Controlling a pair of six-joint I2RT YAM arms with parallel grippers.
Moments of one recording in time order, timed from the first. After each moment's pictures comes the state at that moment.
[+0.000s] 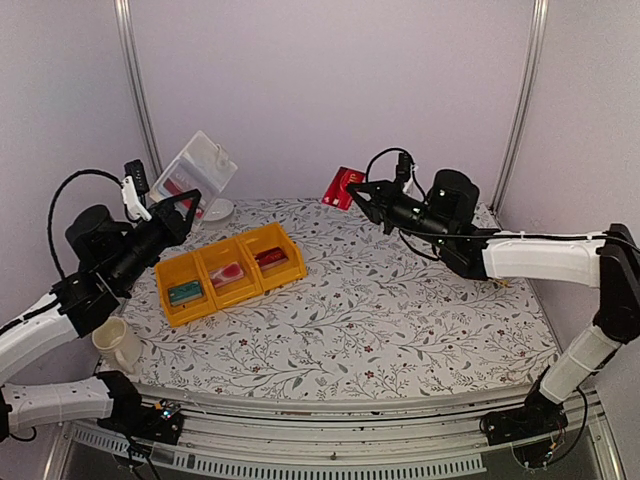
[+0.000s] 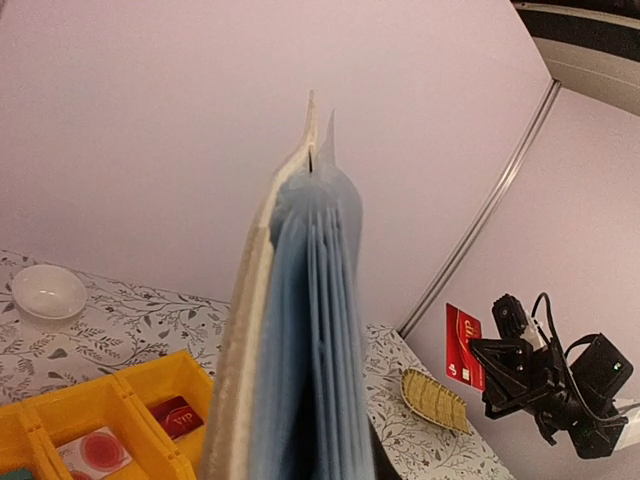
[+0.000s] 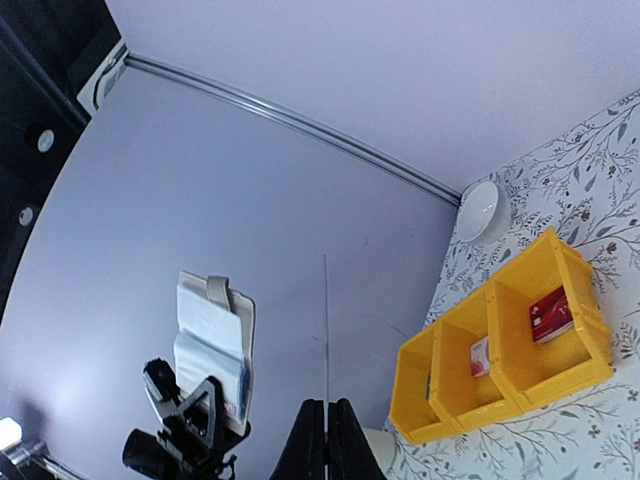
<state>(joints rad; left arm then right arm) -0.63 0.80 0.66 0.26 -0.18 -0.50 0.71 1.55 1.03 0.61 -0.25 1.11</state>
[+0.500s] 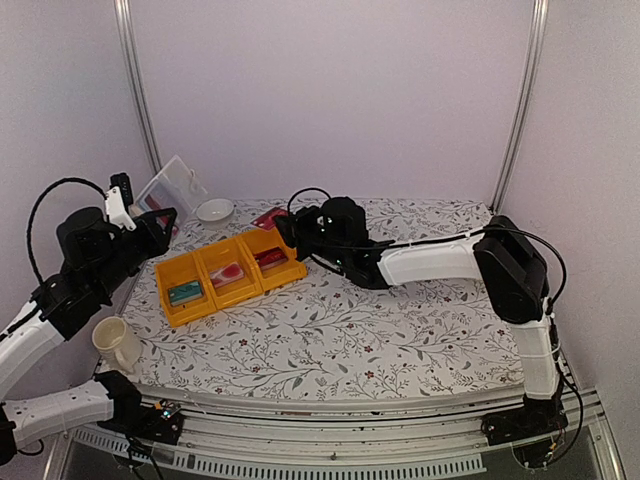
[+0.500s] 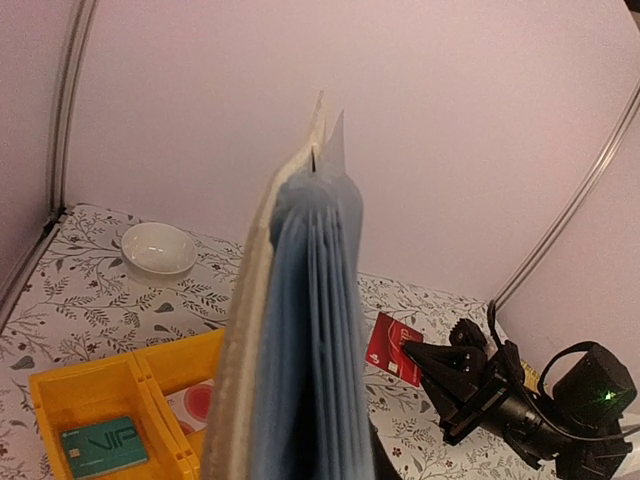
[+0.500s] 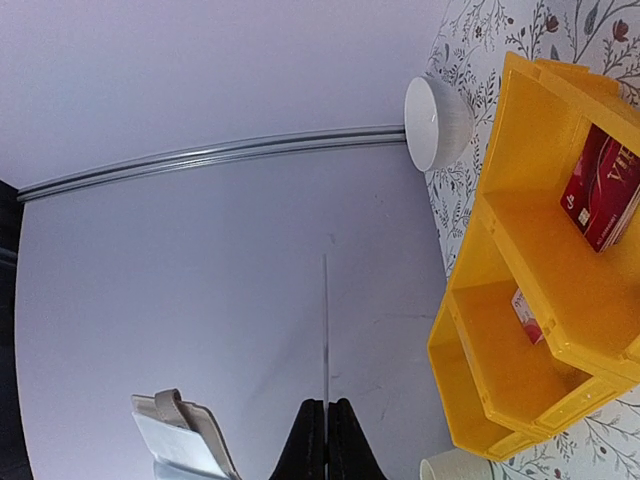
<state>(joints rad) -0.53 0.68 0.70 -0.11 -0.29 -0.48 0.92 2.18 1.57 0.58 0.06 1.65</state>
